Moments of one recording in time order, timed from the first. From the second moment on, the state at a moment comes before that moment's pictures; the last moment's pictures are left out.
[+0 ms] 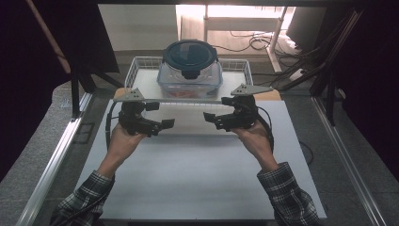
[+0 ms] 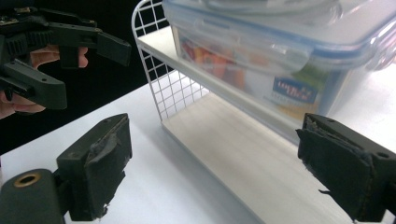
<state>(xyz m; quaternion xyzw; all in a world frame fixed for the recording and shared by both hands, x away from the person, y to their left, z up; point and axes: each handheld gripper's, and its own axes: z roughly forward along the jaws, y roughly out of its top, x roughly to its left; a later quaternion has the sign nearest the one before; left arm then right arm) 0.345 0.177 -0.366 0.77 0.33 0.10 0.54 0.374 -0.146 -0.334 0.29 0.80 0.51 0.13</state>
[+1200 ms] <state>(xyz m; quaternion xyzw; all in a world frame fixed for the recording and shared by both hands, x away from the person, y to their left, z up) 0.314 0.170 -0.441 0.78 0.34 0.10 0.52 0.347 -0.153 -0.395 0.28 0.81 0.49 0.15</state>
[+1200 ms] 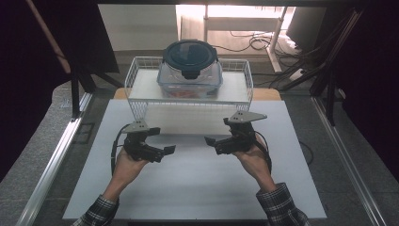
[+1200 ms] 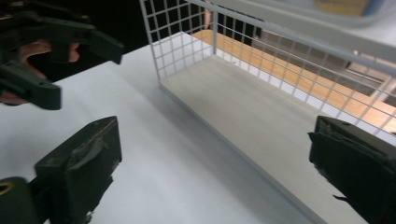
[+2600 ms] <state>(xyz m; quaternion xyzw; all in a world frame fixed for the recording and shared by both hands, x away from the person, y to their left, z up) 0.270 0.191 -0.474 0.78 0.36 0.11 0.49 0.305 -0.174 -0.431 0.29 0.83 0.46 0.15</state>
